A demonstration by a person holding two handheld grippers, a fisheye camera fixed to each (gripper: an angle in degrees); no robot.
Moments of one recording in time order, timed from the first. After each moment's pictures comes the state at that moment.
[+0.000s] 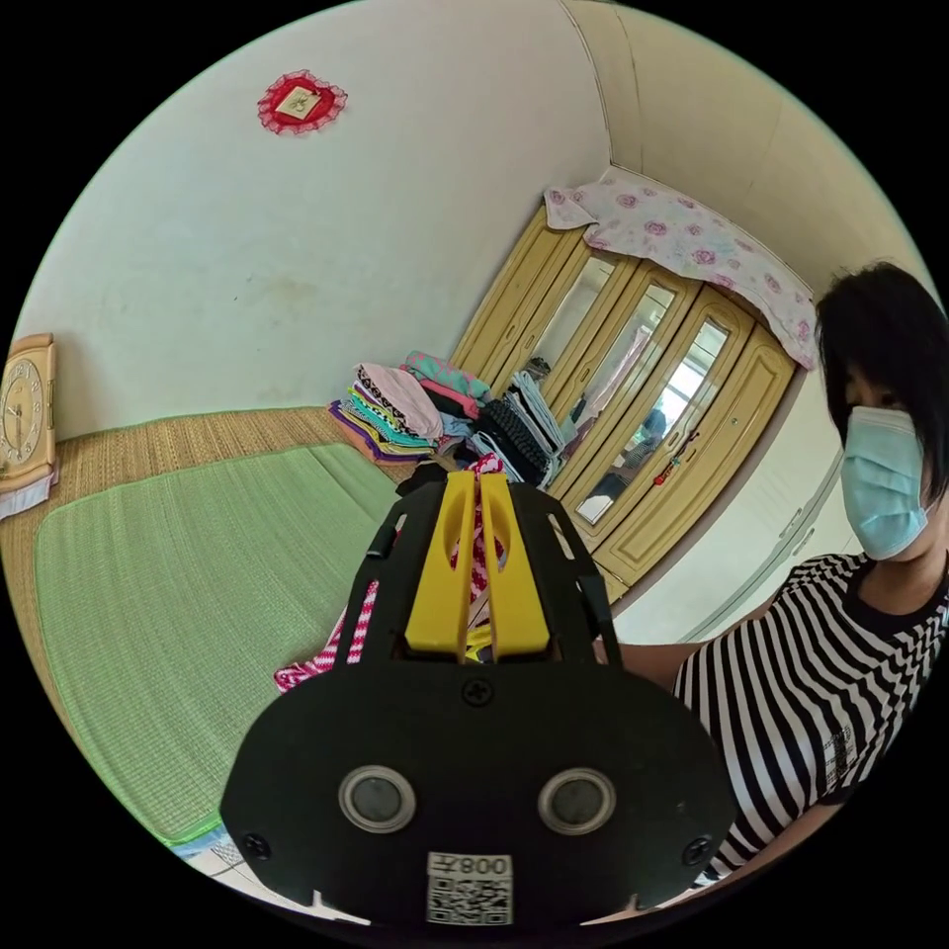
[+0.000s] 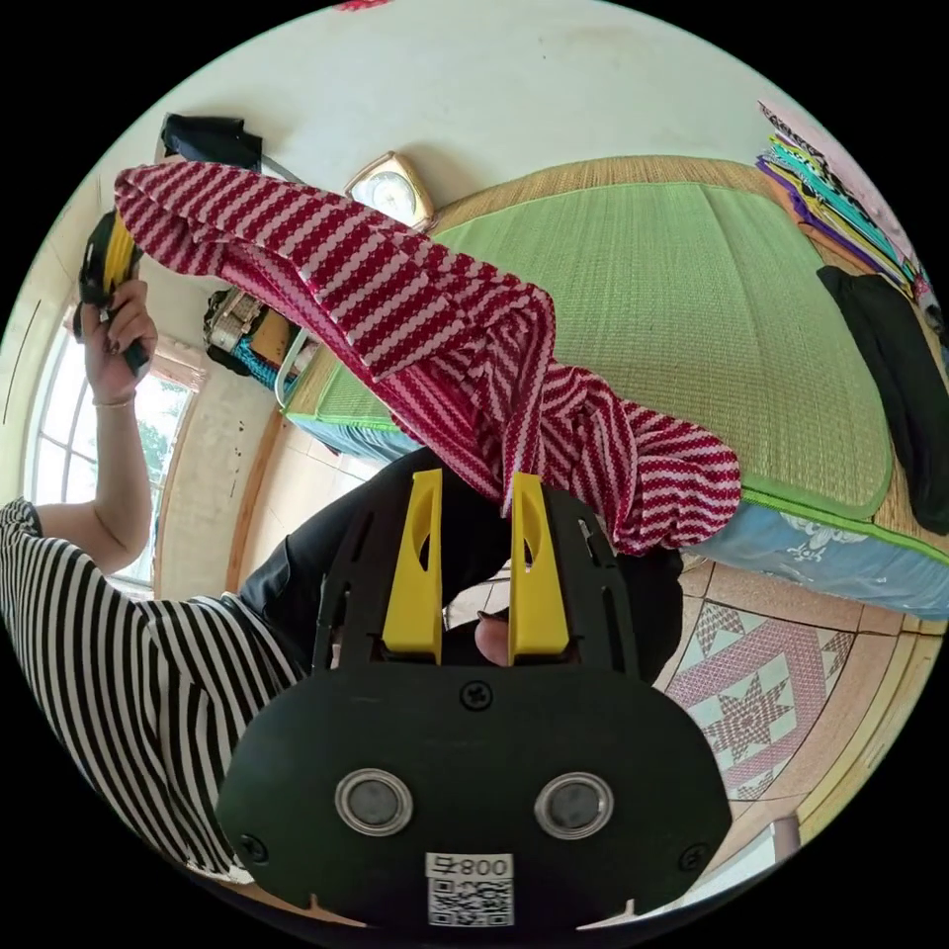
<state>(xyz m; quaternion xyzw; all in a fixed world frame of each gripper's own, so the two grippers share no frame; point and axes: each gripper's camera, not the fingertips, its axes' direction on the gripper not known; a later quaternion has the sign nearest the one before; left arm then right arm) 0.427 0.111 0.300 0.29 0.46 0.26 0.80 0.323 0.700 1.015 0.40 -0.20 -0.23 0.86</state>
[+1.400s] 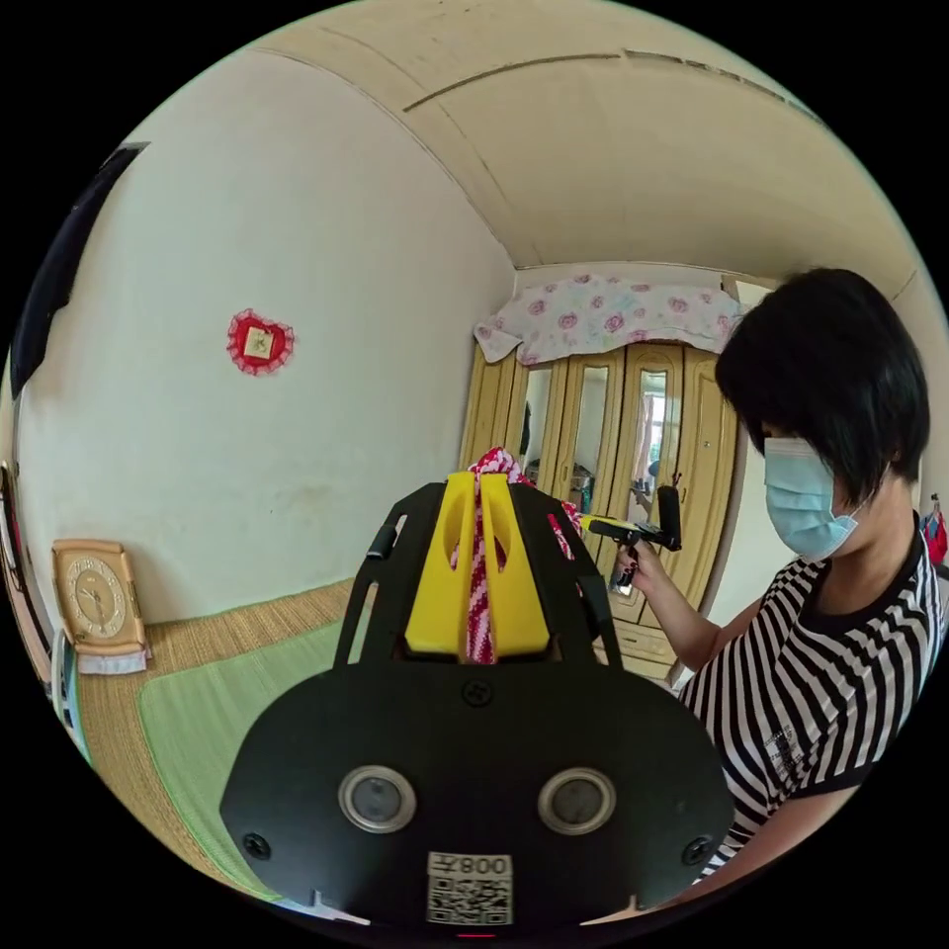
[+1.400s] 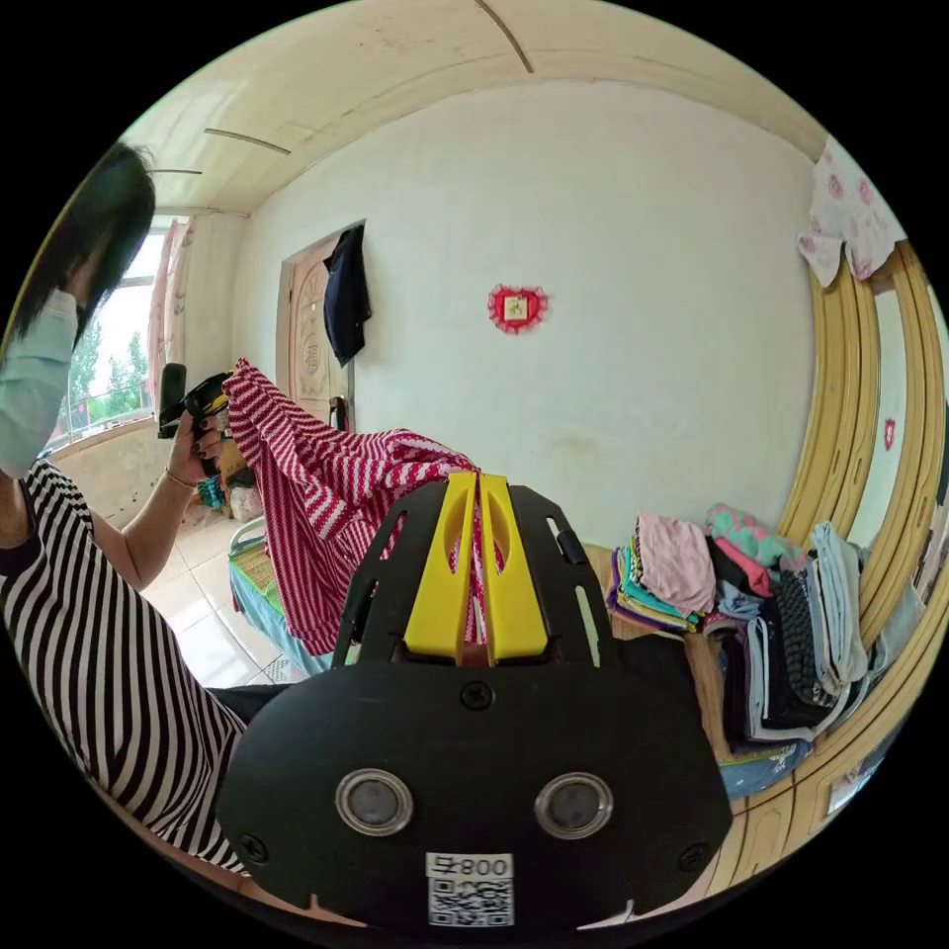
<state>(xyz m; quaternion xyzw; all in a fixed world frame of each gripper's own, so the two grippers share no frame) 0.352 0.267 -0.039 0.53 0.40 0.27 0.70 0.303 1.195 1.043 0.78 -0.01 -0.22 0.58</state>
